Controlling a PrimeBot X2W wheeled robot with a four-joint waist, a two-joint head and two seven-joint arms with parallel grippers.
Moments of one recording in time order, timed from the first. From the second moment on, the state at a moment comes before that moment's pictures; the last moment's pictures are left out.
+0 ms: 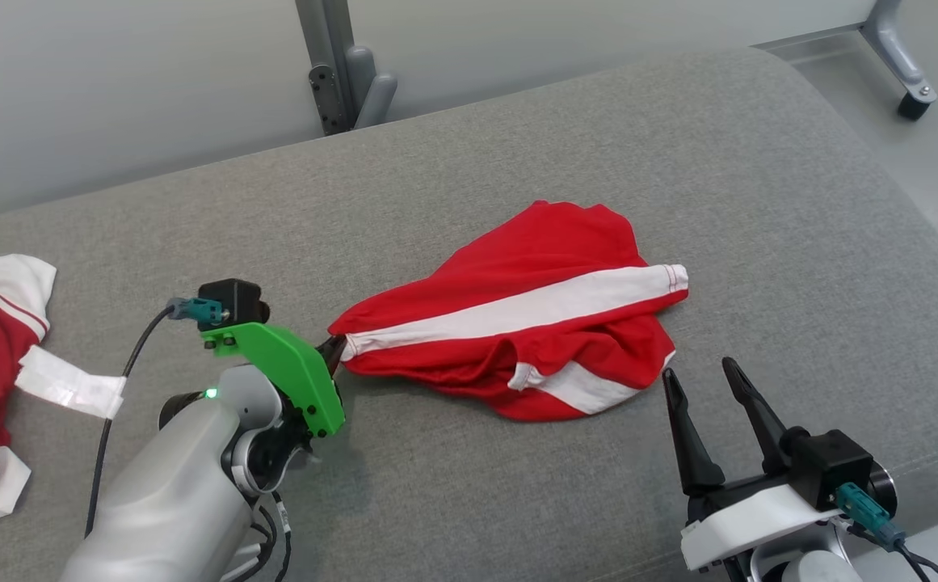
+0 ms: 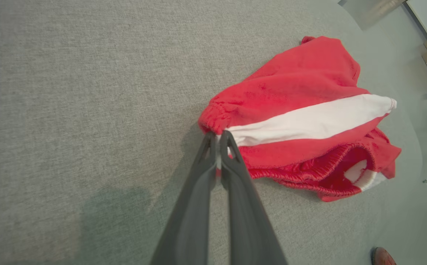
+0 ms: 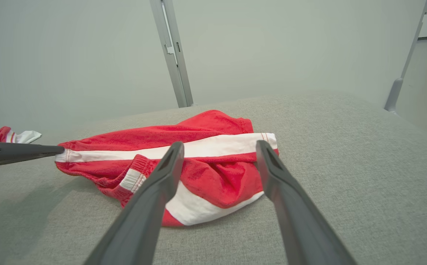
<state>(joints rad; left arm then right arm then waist) -0.67 0.27 -0.83 0.73 -1.20 0.00 0.19 0.00 -0.05 0.15 0.12 0.18 0.13 -0.27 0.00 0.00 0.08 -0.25</state>
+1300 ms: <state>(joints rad) -0.06 0.09 -0.32 0.19 -0.30 0.05 -0.26 -0.35 -0.38 0.38 0.57 0.51 0.13 -0.24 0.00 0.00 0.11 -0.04</state>
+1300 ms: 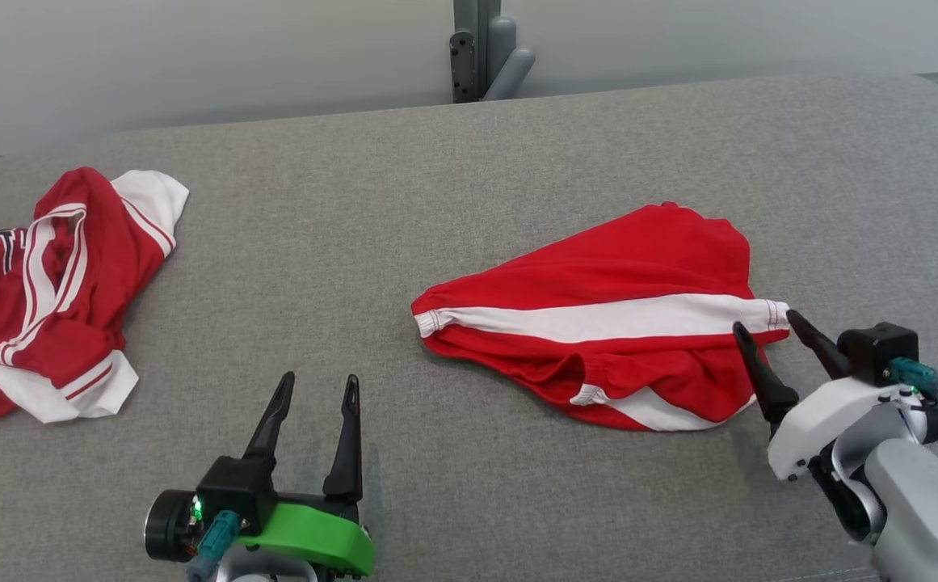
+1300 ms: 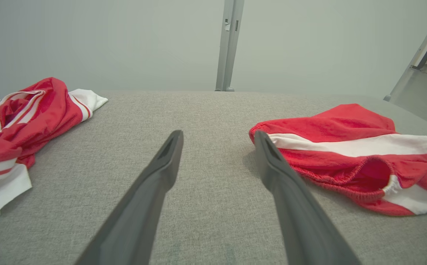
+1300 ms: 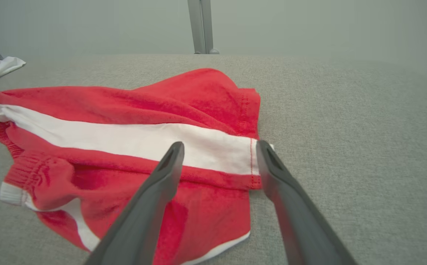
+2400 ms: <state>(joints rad) -0.05 0.05 -0.26 0.24 -0.13 -0.03 -0.26 -0.53 -0.56 0.70 0.67 0.92 0.13 -0.08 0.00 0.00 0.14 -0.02</state>
